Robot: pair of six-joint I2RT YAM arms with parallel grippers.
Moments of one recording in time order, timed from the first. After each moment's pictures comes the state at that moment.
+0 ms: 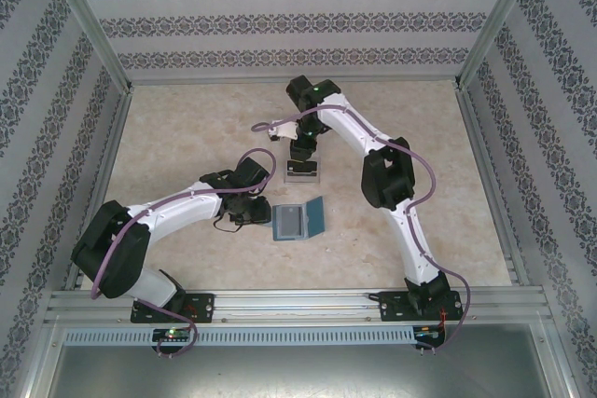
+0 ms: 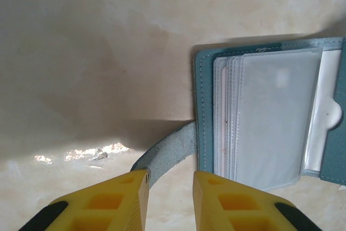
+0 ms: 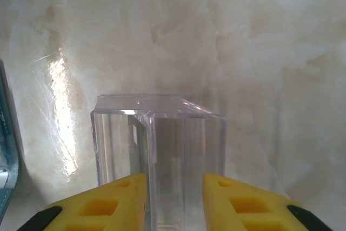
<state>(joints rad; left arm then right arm) -0.62 1.49 0.86 -0.61 0.14 -0.69 0.53 2.41 2.31 -1.30 -0.29 -0.93</state>
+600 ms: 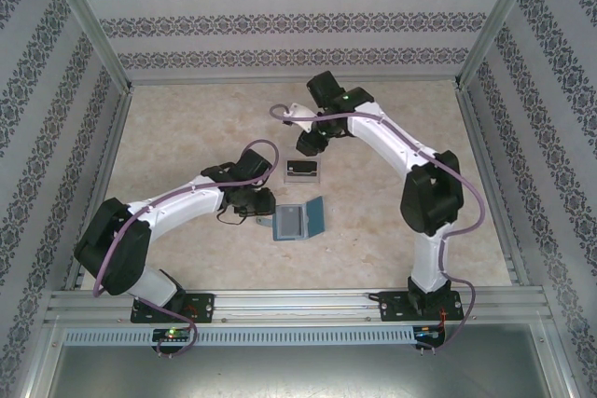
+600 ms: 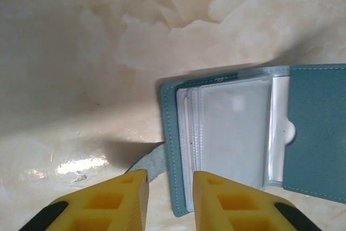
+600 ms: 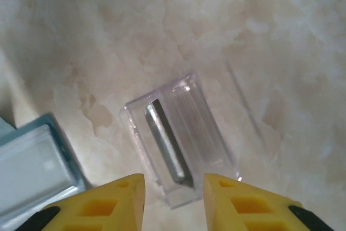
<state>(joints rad) -0.61 1.51 0.94 -0.61 0.15 -0.67 0.51 1.93 1.75 -0.93 -0.28 -0.47</state>
